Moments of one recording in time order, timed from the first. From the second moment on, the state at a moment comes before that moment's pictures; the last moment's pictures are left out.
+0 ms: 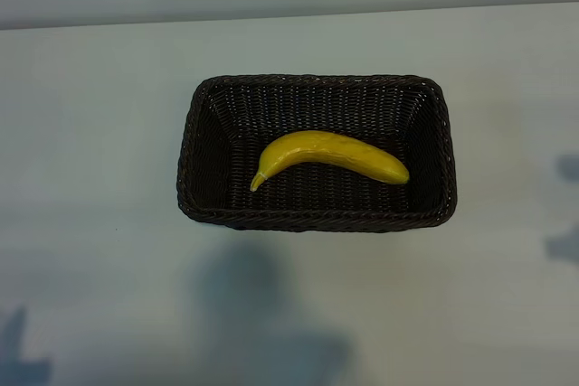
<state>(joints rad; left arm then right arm) -0.02 -0.01 -0.50 -0.01 1.05 -0.01 -0.14 0.89 -0.65 0.01 1.08 -0.08</state>
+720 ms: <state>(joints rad) -0.02 -0.01 -0.50 -0.01 1.05 -0.01 -0.14 0.32 -0.49 0.01 1.06 -0.02</state>
